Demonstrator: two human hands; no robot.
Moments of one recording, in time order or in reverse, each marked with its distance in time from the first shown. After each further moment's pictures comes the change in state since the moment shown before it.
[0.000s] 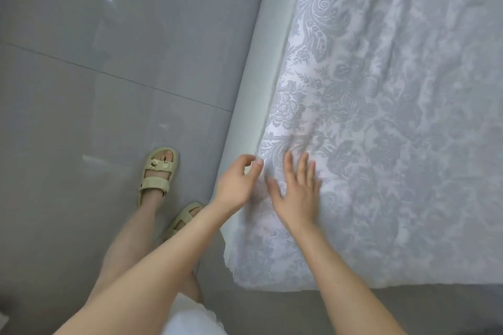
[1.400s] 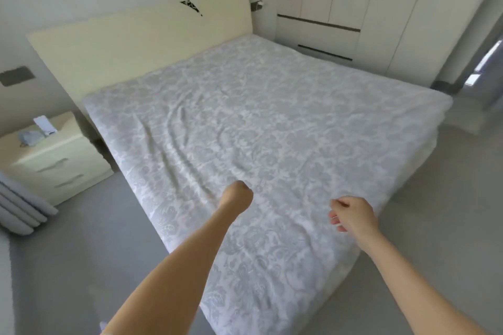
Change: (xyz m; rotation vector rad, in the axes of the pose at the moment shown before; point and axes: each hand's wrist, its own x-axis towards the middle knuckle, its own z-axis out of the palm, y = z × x) left_hand -0.258 0.300 0.223 1.060 -0.168 0.607; right_hand -0.309 0.261 -0.228 1.406 0.655 0.771
